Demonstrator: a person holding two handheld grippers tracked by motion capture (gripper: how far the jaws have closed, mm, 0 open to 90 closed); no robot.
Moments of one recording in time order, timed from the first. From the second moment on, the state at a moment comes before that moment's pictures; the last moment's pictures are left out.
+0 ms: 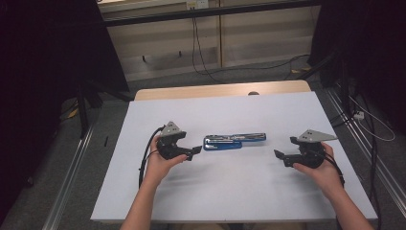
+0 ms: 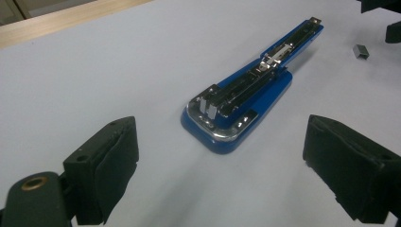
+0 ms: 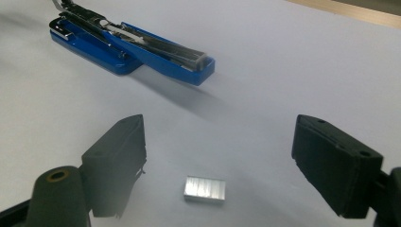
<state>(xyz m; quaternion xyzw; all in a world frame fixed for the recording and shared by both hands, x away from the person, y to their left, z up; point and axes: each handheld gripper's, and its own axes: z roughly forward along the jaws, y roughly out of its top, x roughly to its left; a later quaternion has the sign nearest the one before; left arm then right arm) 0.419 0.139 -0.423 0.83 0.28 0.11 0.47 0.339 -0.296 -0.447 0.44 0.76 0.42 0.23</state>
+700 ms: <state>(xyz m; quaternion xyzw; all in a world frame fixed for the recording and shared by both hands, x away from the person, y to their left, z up) 0.418 0.149 -0.425 0.82 0.30 0.11 0.47 0.335 -0.305 -0.457 0.42 0.80 0.39 0.19</state>
